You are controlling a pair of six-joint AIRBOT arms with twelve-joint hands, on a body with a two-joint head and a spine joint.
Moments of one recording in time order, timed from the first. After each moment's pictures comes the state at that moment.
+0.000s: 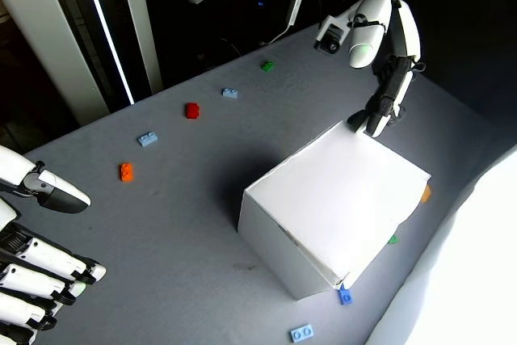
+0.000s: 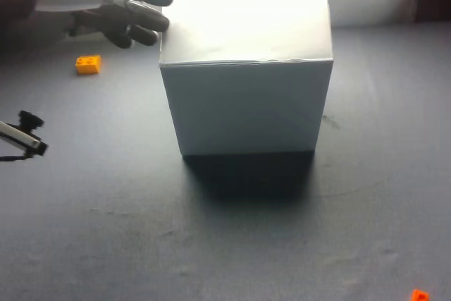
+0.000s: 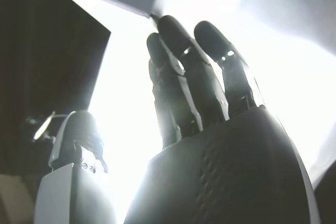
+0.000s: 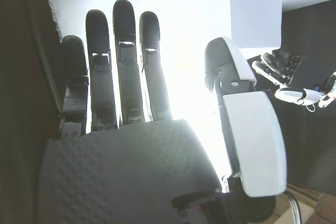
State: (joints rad) left arm 0.15 -0.81 1.09 0.86 -0.02 -1.05; right arm -0.32 -0.45 0.80 0.44 0.18 -1.07
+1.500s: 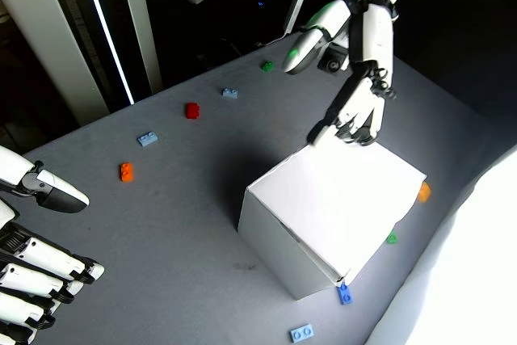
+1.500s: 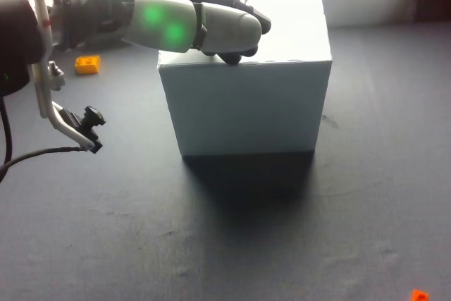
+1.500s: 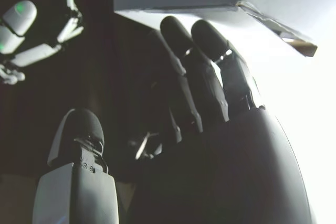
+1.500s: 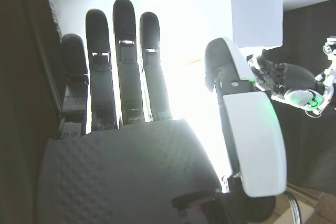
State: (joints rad) left arm 0.15 -0.97 1.14 1.18 -0.26 -1.07; right arm -0.32 -0.45 0.80 0.44 0.18 -1.07
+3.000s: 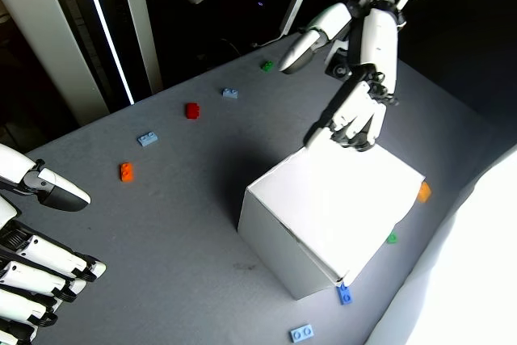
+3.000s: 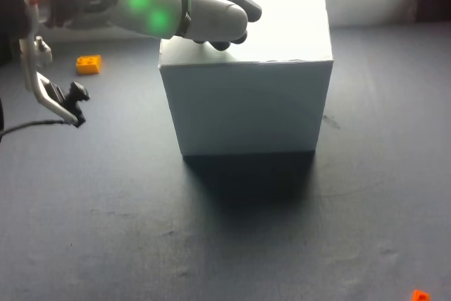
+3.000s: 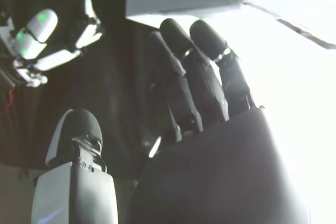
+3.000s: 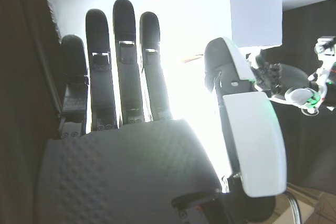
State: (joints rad) left arm 0.09 -0.99 1.25 1.44 -0.37 -1.21; right arm -0.31 -0.45 0.79 0.44 0.18 -1.07
